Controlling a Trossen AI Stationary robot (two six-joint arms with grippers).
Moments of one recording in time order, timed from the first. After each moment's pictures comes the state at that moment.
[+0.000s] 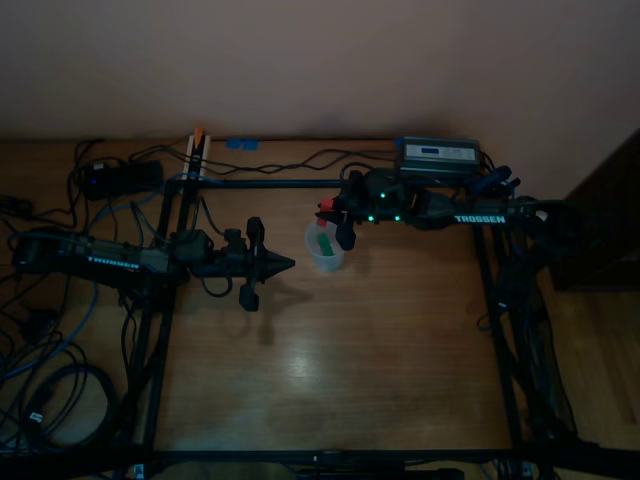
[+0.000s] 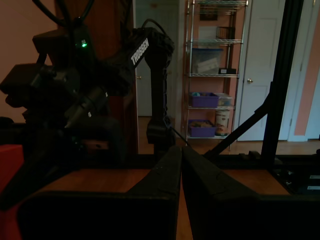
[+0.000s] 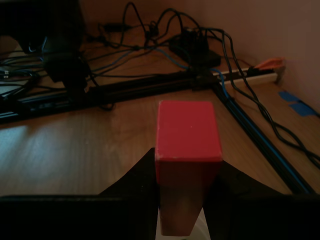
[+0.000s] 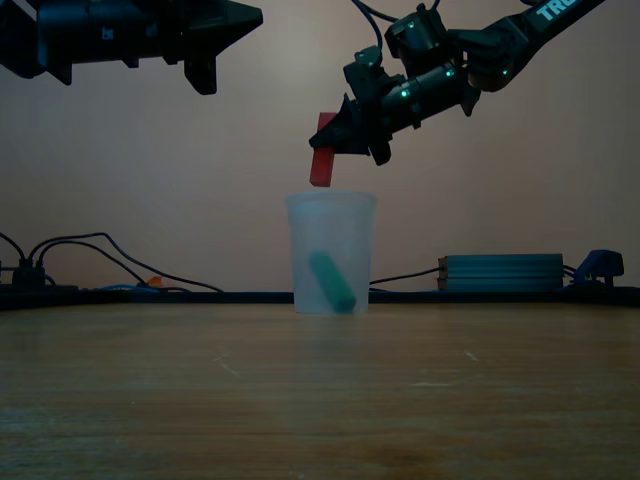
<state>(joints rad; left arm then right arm) 0.00 1.05 0.52 0.63 0.00 0.00 -0.34 1.60 1.10 0.19 -0.15 0.02</state>
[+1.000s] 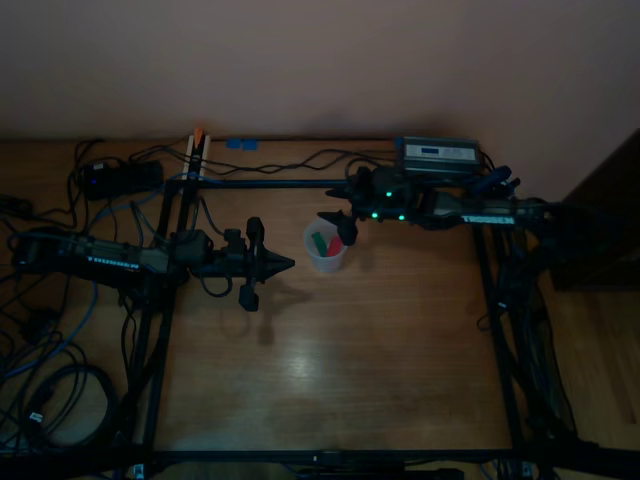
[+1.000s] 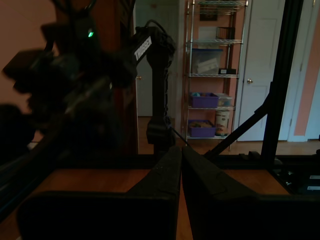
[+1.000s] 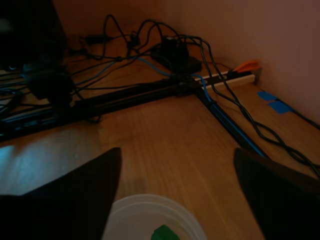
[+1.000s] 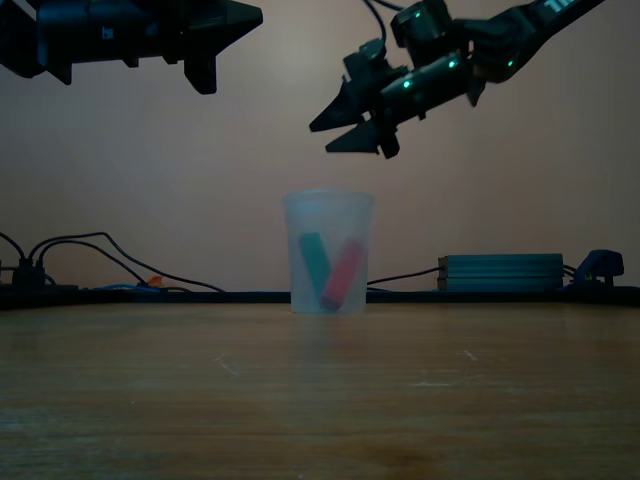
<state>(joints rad) 0.00 1.05 0.52 0.63 0.00 0.00 -0.34 1.52 1.09 0.12 -0.07 0.07</state>
